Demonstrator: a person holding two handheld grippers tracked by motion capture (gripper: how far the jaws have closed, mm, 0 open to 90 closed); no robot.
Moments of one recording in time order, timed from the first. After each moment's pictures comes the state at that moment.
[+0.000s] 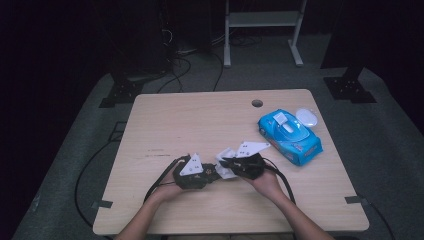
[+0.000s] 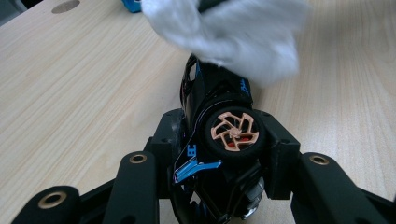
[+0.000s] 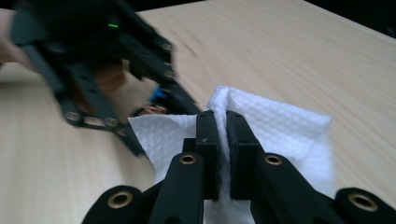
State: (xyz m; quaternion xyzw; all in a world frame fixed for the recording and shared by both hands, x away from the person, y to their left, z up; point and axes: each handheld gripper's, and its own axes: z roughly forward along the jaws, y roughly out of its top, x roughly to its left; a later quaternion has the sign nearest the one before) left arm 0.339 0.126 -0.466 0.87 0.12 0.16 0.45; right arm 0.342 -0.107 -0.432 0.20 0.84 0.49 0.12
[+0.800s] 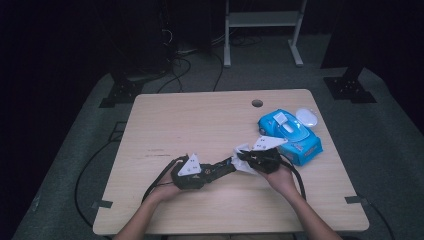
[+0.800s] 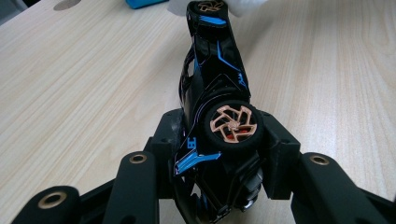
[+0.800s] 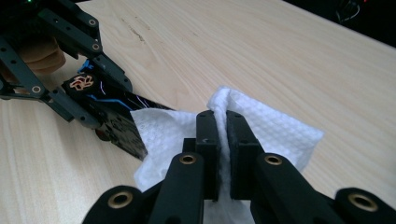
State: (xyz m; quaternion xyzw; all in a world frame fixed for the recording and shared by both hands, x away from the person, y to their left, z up) left arm 0.338 0.131 -0.465 0.88 0.12 0.16 0.44; right arm 0.356 -0.157 -0.432 0.27 0.83 0.47 0.16
